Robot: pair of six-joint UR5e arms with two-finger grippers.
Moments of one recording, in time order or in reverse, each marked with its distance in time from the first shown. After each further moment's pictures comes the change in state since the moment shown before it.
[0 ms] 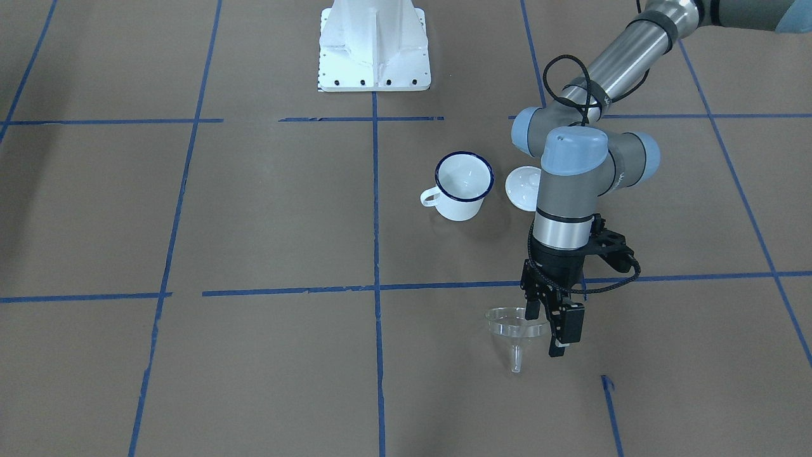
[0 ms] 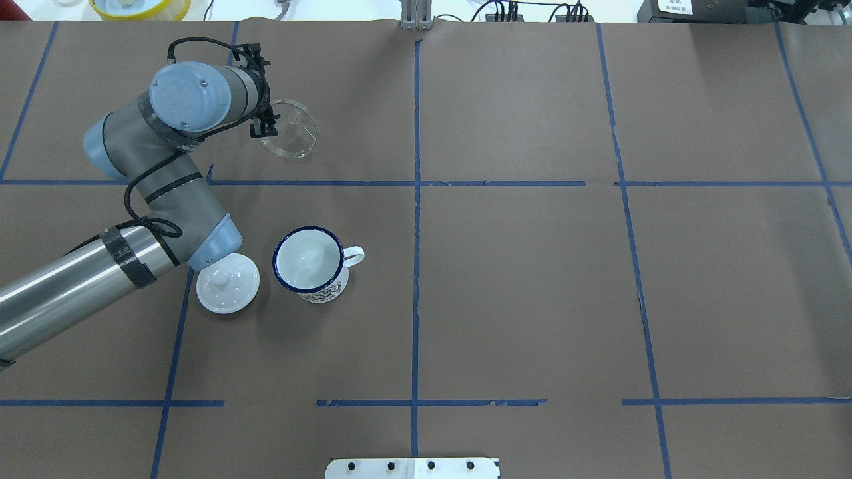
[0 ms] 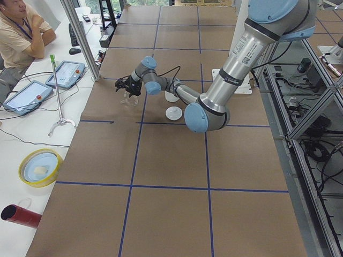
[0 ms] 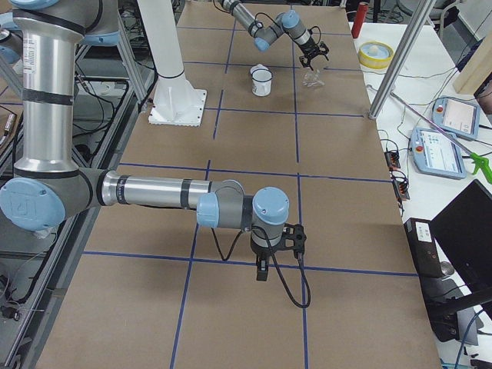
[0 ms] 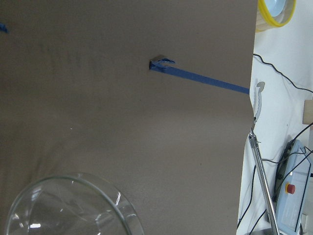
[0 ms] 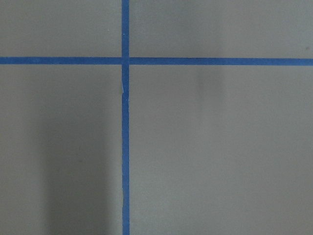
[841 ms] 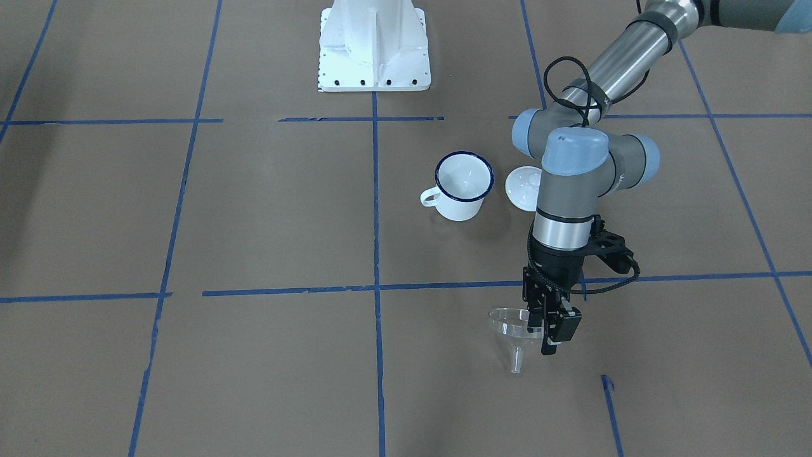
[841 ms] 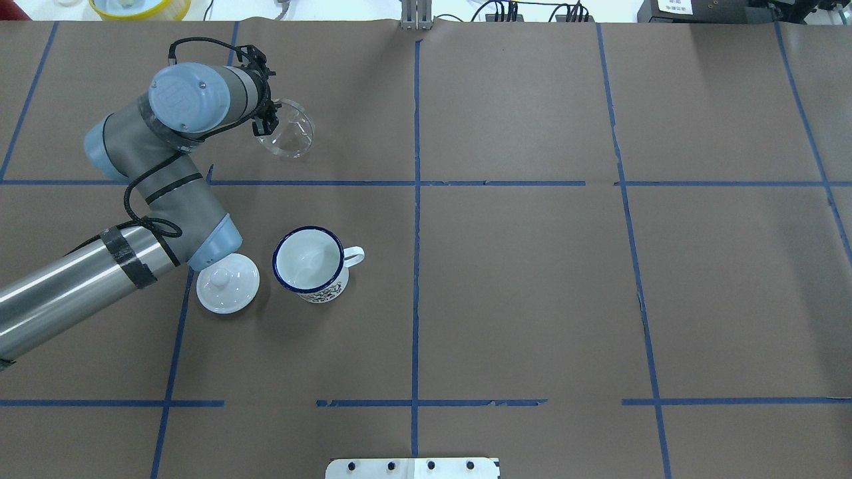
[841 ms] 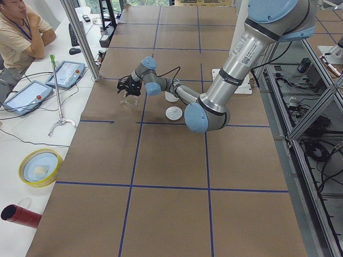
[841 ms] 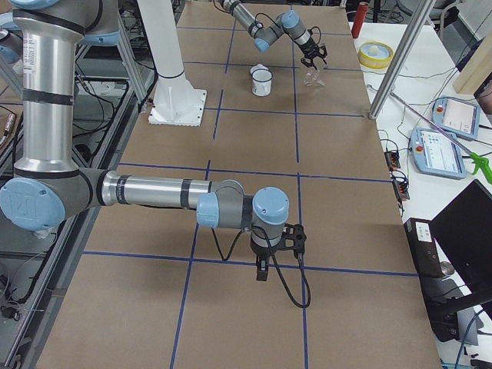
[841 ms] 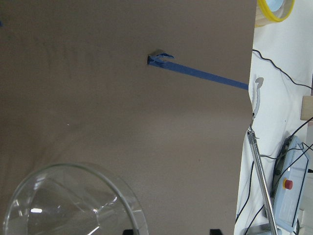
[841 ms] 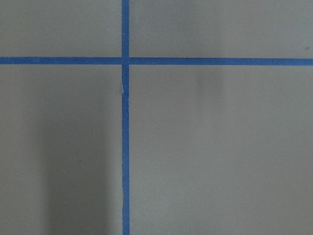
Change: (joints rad) left arm 0.000 0.000 0.005 -0.019 0.001 0.000; right arm 0.000 0.000 0.000 0.000 0.000 0.000
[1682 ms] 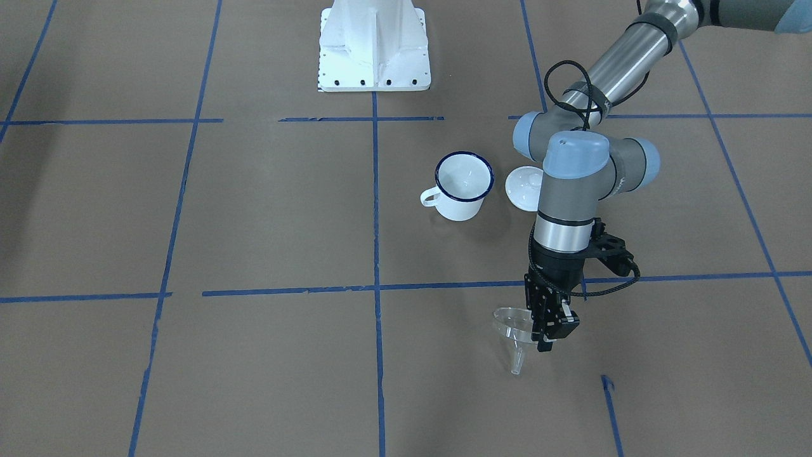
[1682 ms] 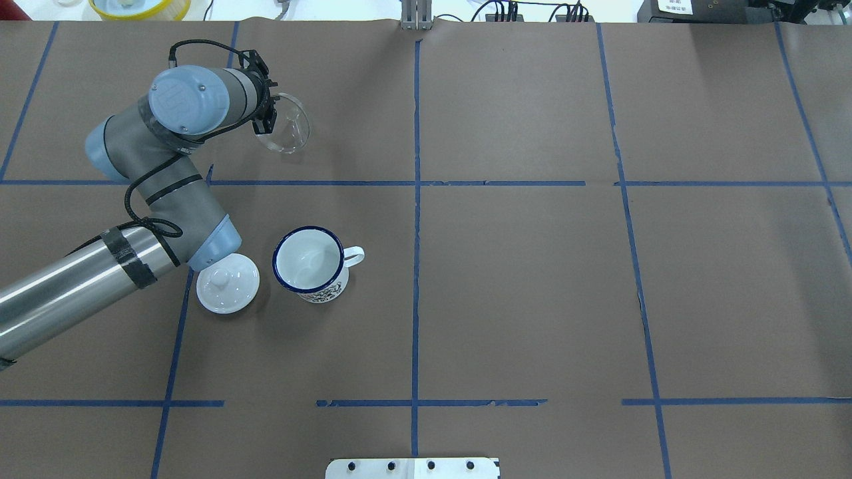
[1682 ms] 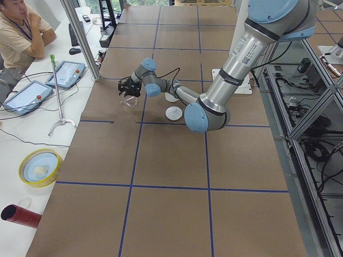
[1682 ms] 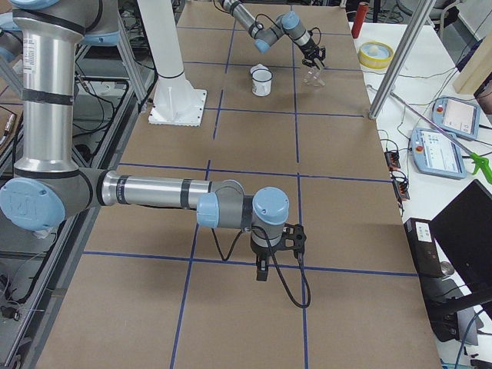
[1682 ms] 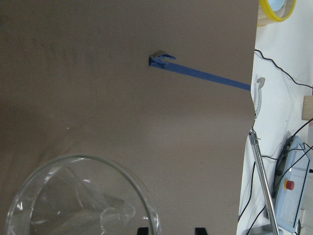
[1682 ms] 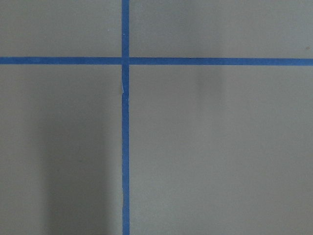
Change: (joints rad) left arm 0.001 0.000 0.018 -0.022 0.000 0.003; right arm 0.000 0.000 0.000 0.000 0.000 0.000
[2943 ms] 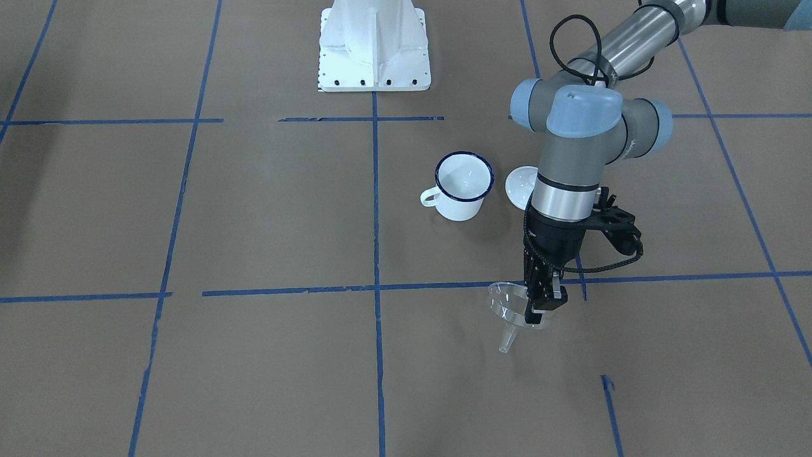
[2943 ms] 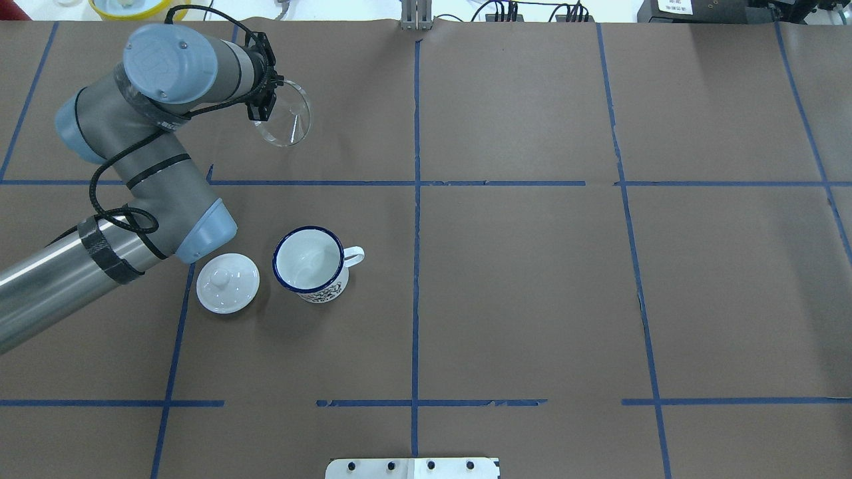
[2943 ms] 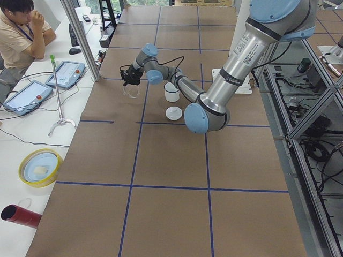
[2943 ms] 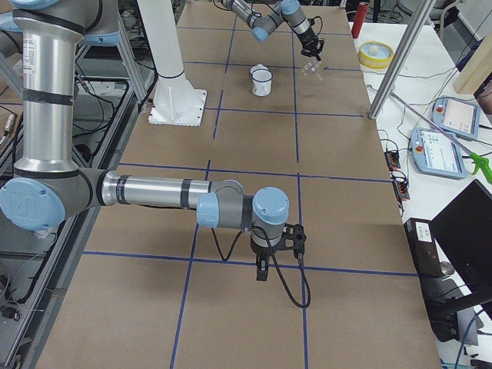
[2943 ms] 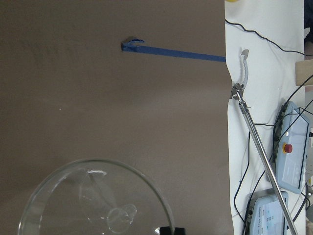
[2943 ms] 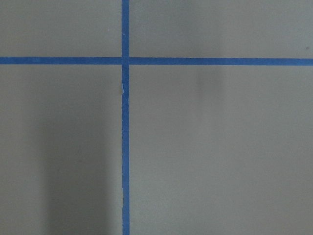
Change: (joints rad) left arm -0.028 0.007 -0.231 0.238 -0.120 0.189; right arm 0.000 0.000 0.000 0.000 0.000 0.000
